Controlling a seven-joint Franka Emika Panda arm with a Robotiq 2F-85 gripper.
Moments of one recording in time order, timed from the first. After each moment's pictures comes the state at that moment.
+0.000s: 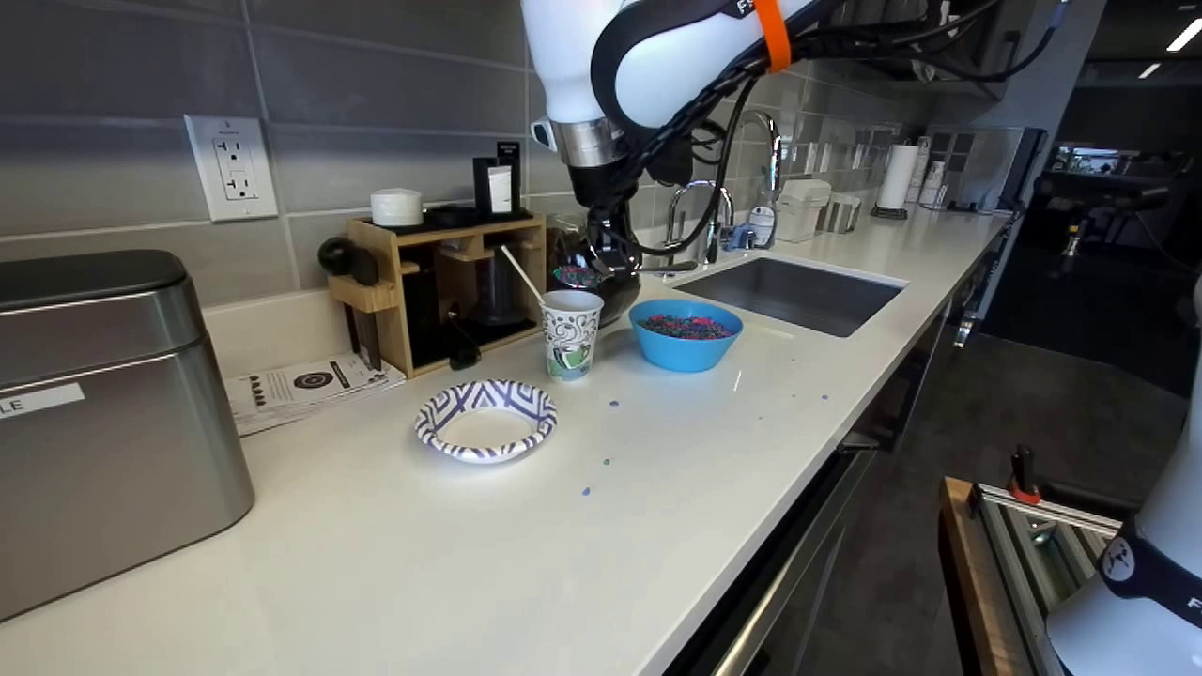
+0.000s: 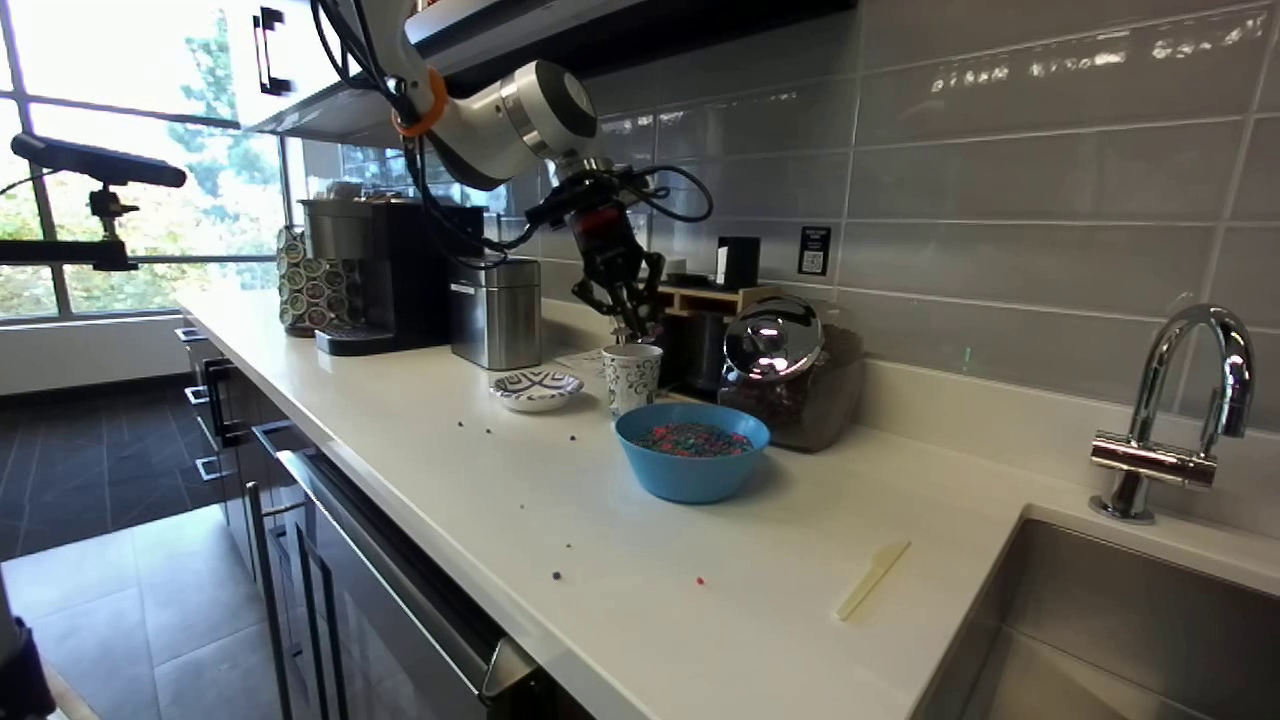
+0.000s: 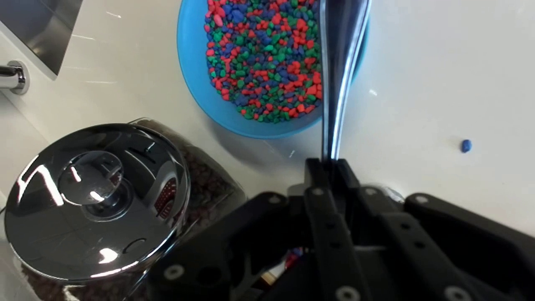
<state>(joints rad) 0.01 0.16 -0.03 -1.94 -0.53 2.01 -0.08</state>
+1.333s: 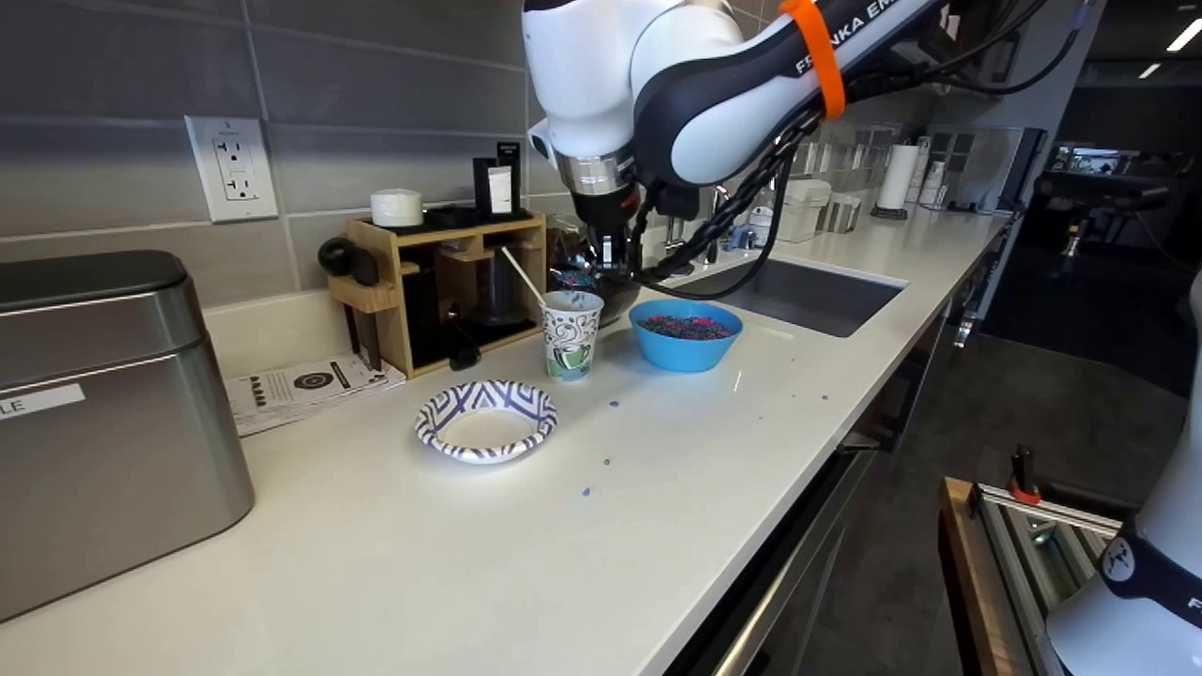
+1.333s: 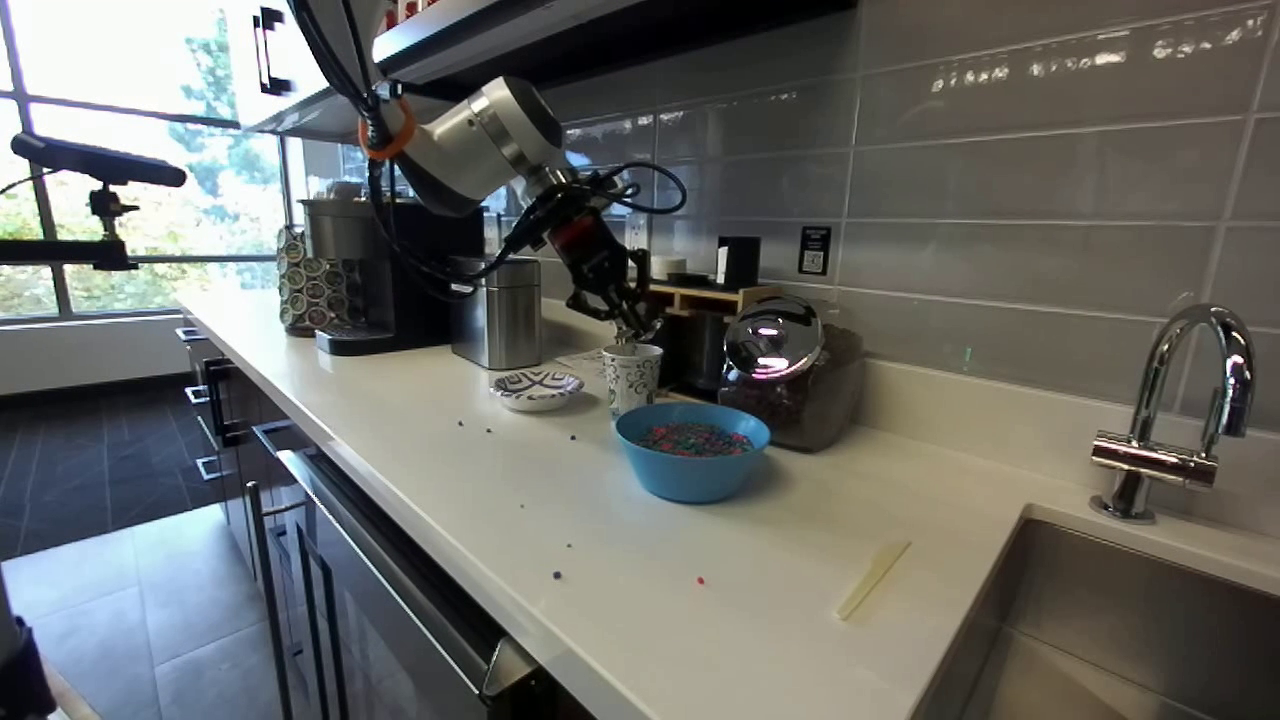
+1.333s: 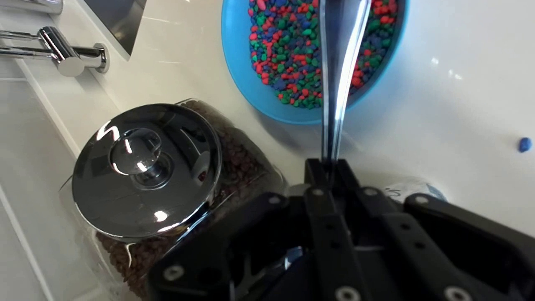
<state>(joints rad) 0.04 0.11 0.00 -2.06 -0.80 2.10 0.15</state>
